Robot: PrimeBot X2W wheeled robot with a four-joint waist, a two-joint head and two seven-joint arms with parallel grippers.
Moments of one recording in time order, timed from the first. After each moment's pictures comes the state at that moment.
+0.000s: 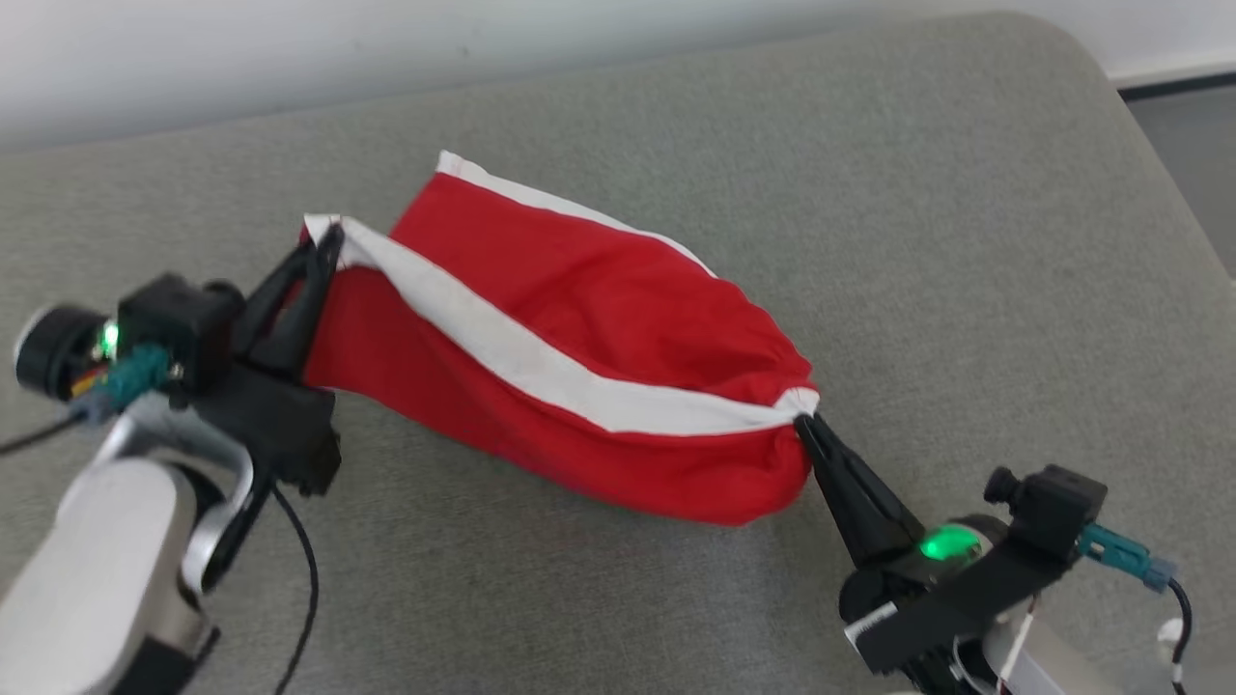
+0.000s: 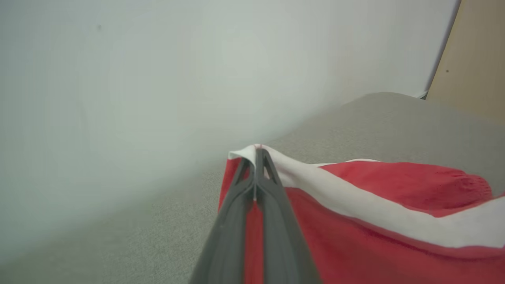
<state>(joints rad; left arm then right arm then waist) -0.60 0.47 -0.38 0.17 -0.42 -0.13 0.02 -0.25 -0.43 0.53 0.04 0.96 0.13 -0.23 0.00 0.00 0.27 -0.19</state>
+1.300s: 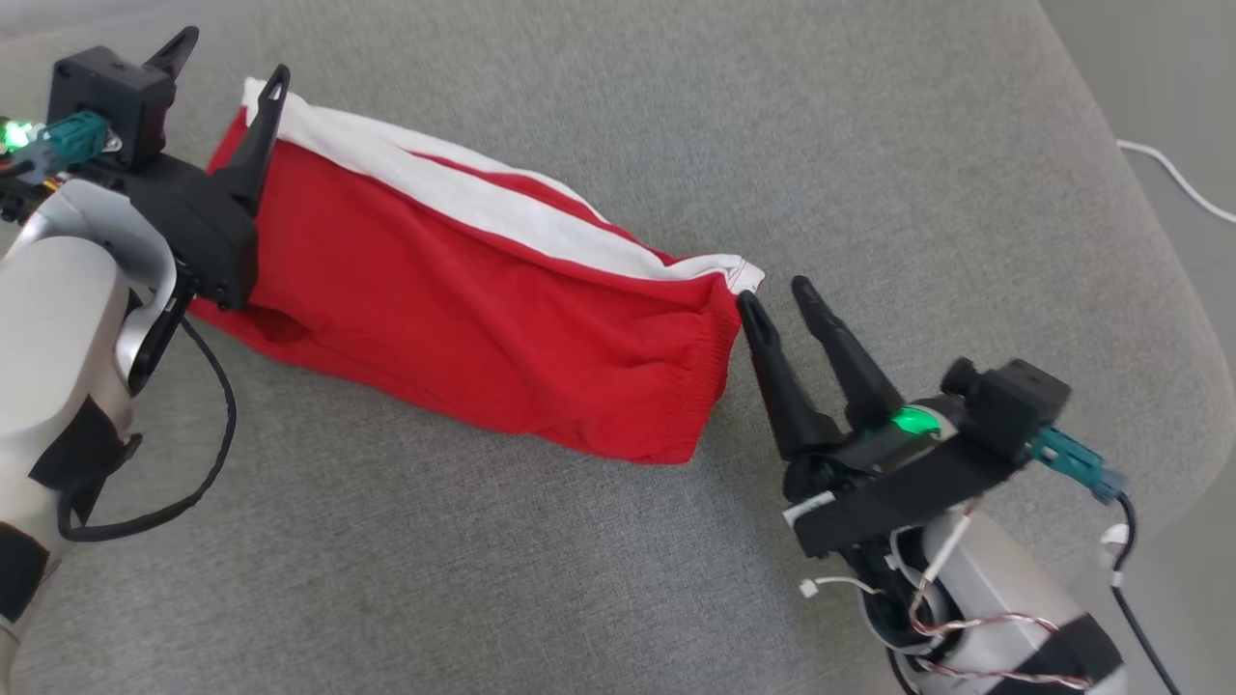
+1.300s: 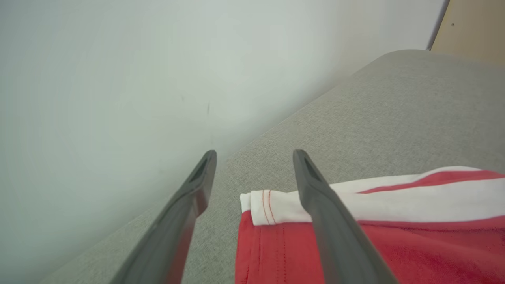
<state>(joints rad) -1.17 0.50 -0.83 0.82 -0.63 -0.13 -0.18 -0.47 -0.25 0.48 0.21 0.78 0.13 -0.26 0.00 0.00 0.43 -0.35</state>
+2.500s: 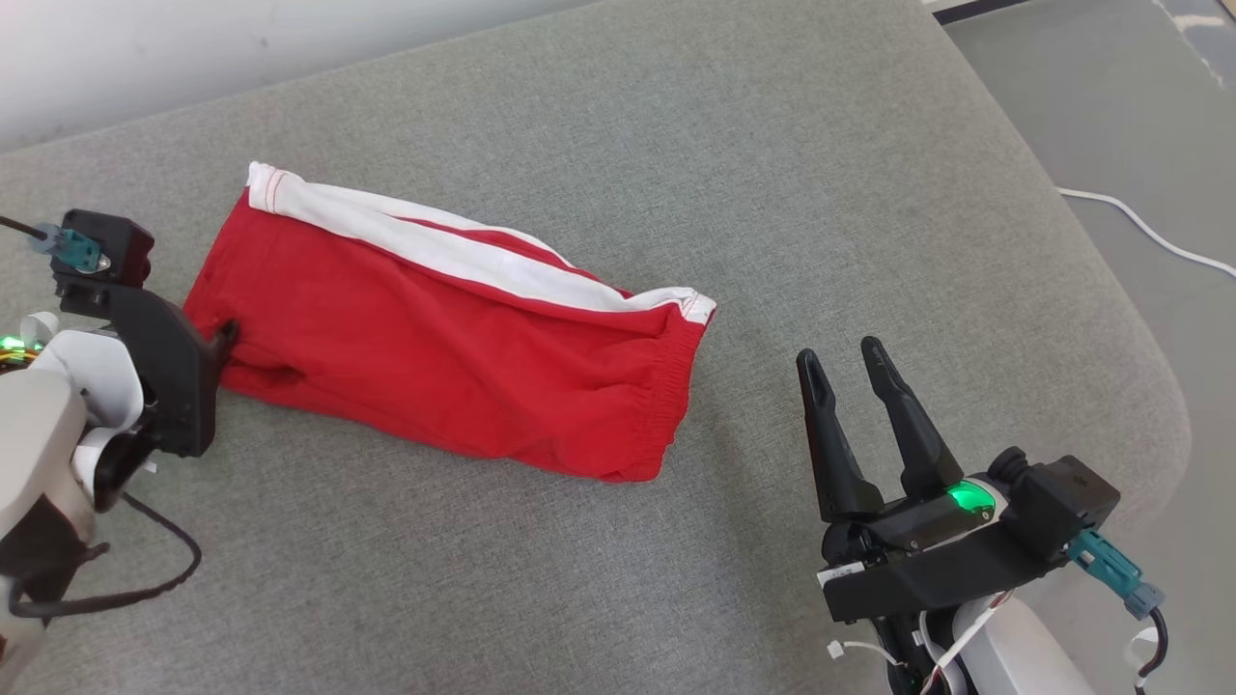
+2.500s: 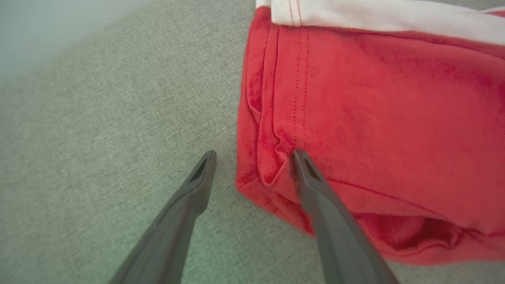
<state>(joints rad) -1.04 0.59 -0.97 0.88 -0.96 -0.12 0.32 -0.24 -0.15 0.26 0.07 0.49 0.13 -0.26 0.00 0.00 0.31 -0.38</state>
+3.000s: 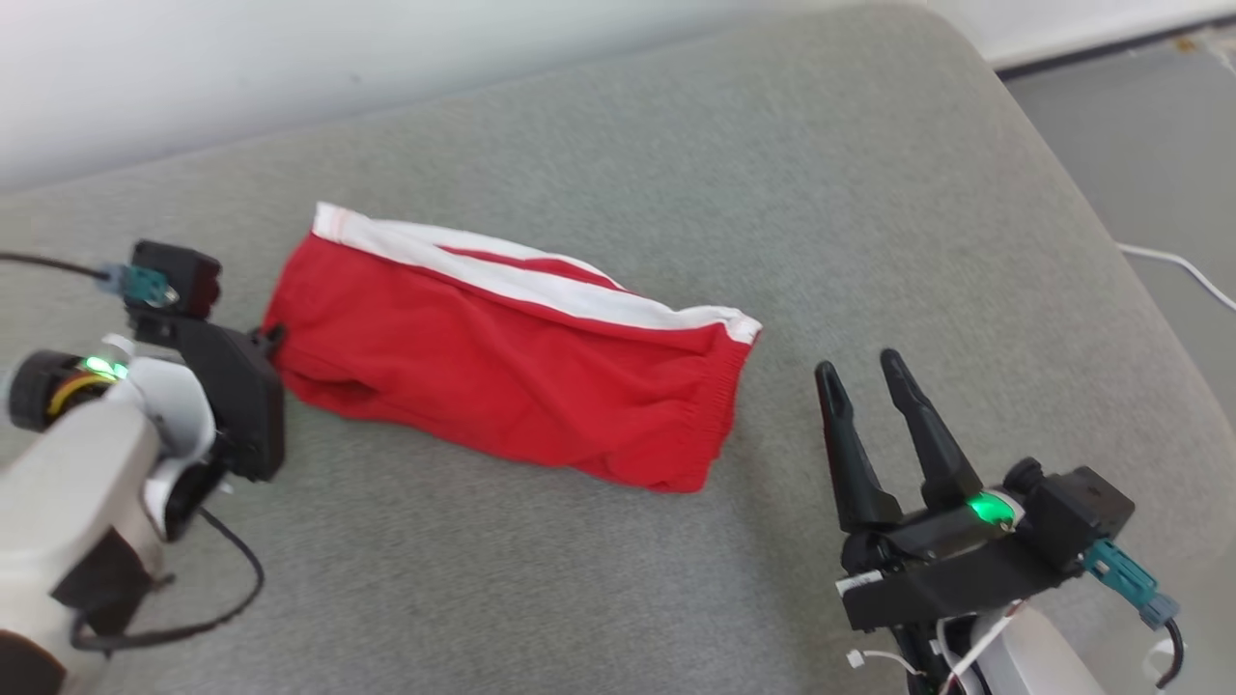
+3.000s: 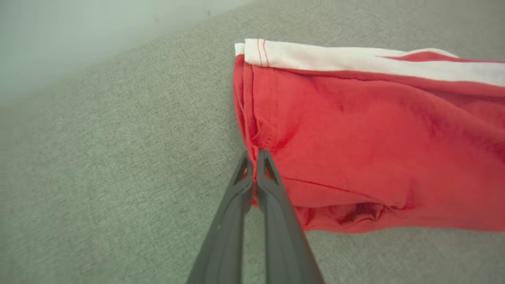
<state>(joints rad) -0.97 0.54 -0.95 0.80 -0.99 -0.11 0.17 -0.22 -0.17 0.24 0.08 0.48 0.13 -0.26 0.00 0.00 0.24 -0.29</state>
